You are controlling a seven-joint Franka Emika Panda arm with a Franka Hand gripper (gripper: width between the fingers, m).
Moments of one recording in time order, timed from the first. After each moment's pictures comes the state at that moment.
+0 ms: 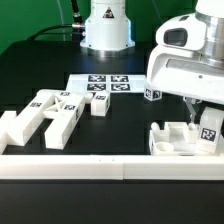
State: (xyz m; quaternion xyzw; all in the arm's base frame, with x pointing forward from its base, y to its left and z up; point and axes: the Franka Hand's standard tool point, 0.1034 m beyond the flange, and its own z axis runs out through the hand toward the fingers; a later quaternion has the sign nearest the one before) arm 0.689 0.109 0.075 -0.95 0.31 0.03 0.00
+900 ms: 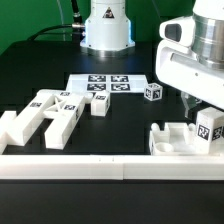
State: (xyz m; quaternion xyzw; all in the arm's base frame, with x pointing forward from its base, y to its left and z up) arm 0.687 0.107 0.073 -0.90 0.44 0.03 0.00
